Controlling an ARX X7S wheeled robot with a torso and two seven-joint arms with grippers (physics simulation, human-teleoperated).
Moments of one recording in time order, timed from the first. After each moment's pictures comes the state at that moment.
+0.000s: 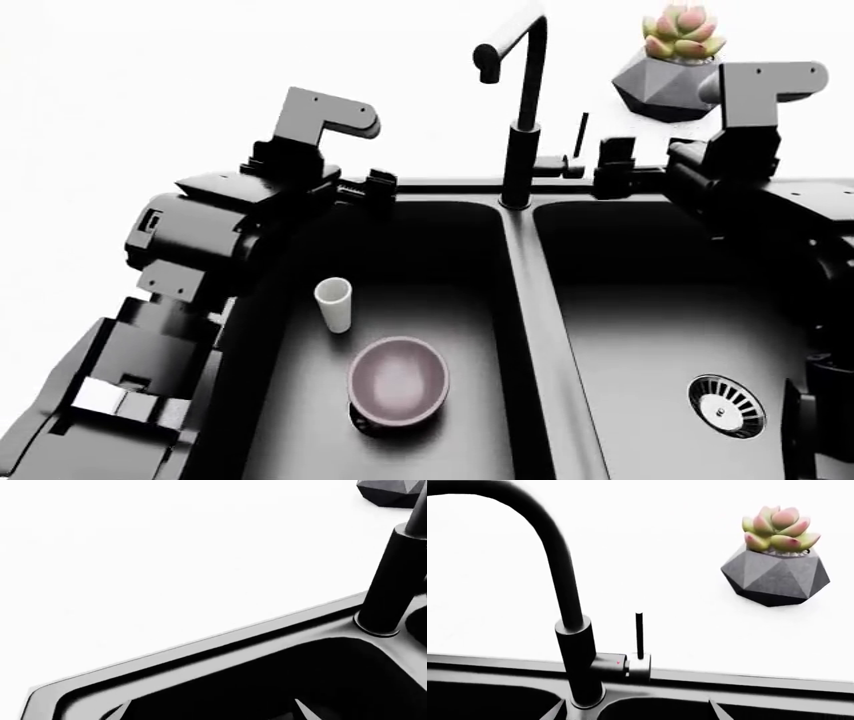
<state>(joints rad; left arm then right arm) -1.22 -0.15 0.44 -0.60 -0.41 -0.86 0.04 1.08 0.46 -0.15 0.21 0.55 1.00 -0.04</state>
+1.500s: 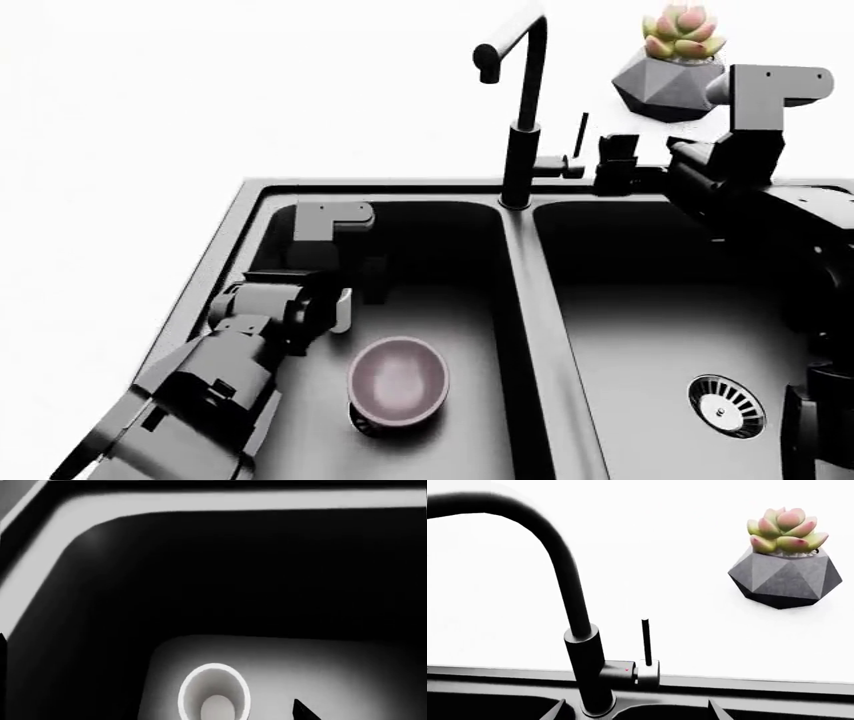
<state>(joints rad) -1.22 0.00 0.75 -1.29 -0.82 -0.47 -0.30 1.06 0.46 -0.12 0.22 0.59 0.96 -0.05</state>
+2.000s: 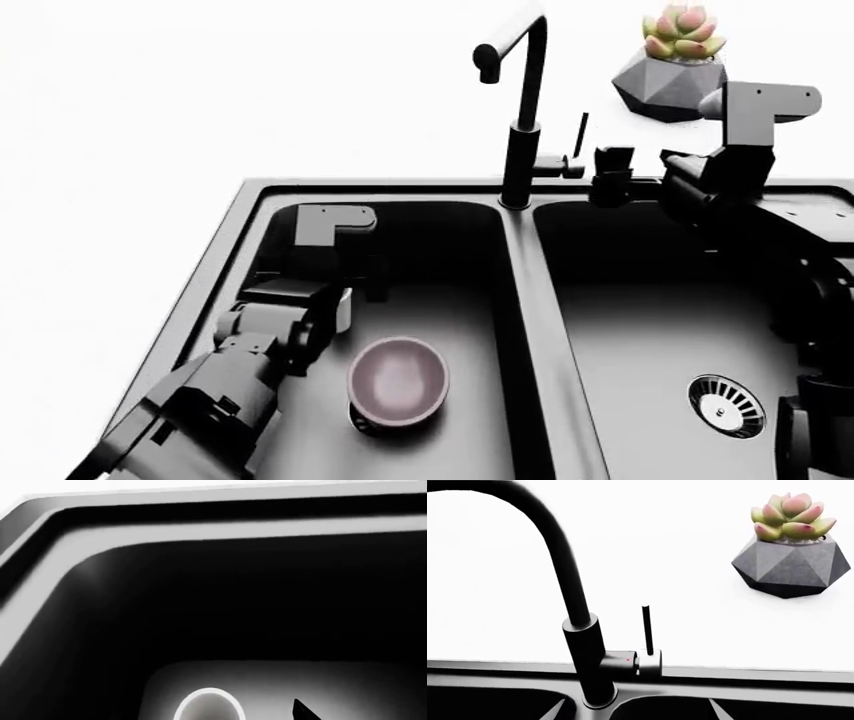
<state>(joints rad) -1.17 0.00 0.80 -1.31 -0.81 -0.30 -0.25 1.02 0.46 -0.12 0.25 0.59 0.92 -0.06</state>
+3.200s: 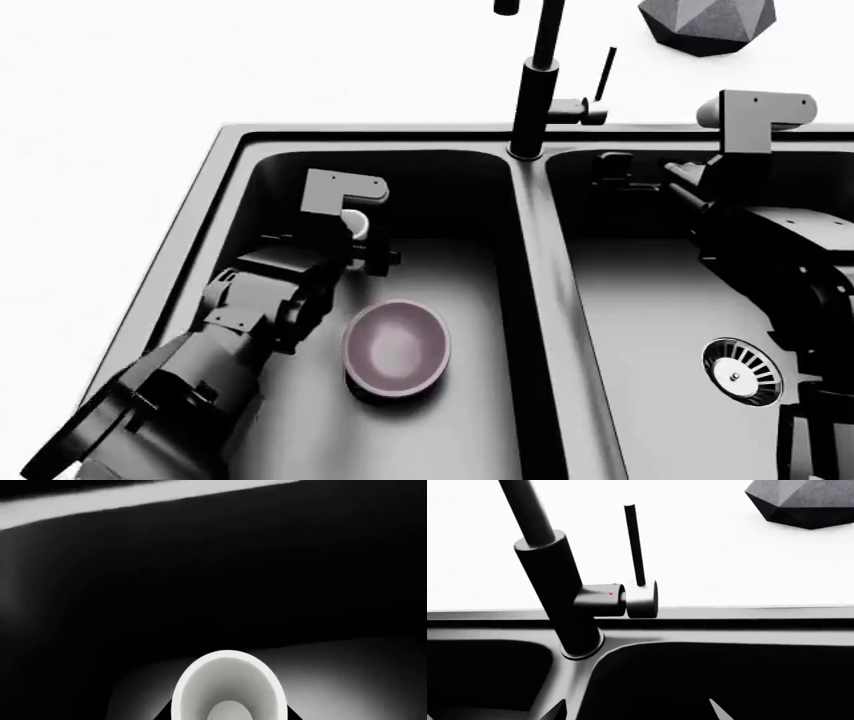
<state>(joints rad) -1.21 -0.07 0.91 -1.12 -0.85 -0.36 -0.23 1.00 0.47 -0.12 0.23 0.61 0.91 -0.06</state>
